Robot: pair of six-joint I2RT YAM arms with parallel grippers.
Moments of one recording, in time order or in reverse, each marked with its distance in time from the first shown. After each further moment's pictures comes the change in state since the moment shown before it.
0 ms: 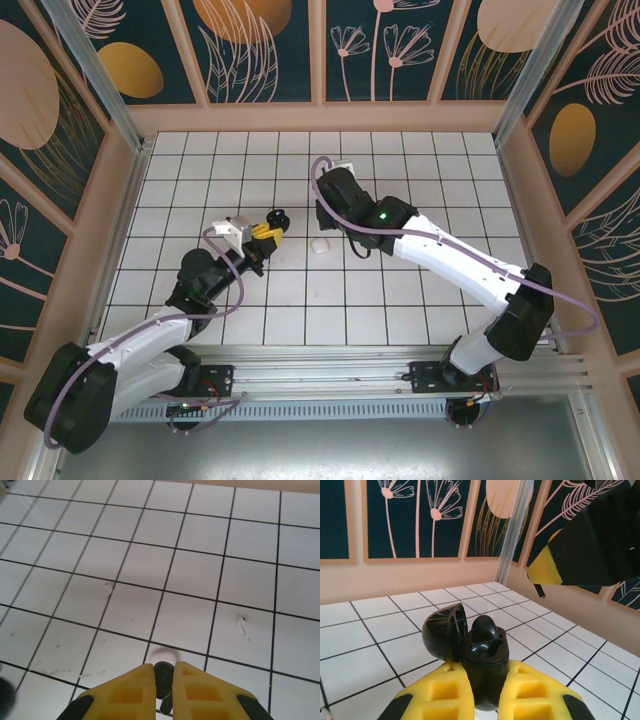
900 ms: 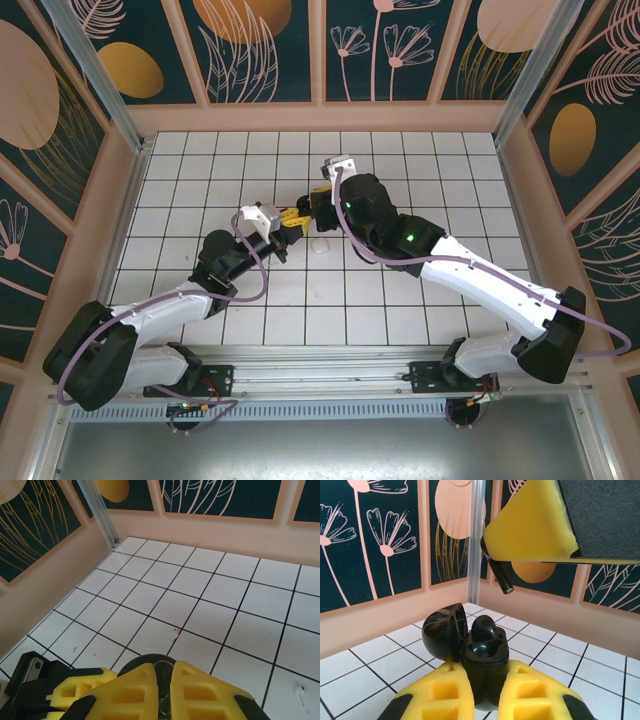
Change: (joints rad) left arm -0.103 0.217 0.187 0.107 0.039 0.136; right arm 0.046 -0.181 -0.147 0.314 -0.137 -0.147
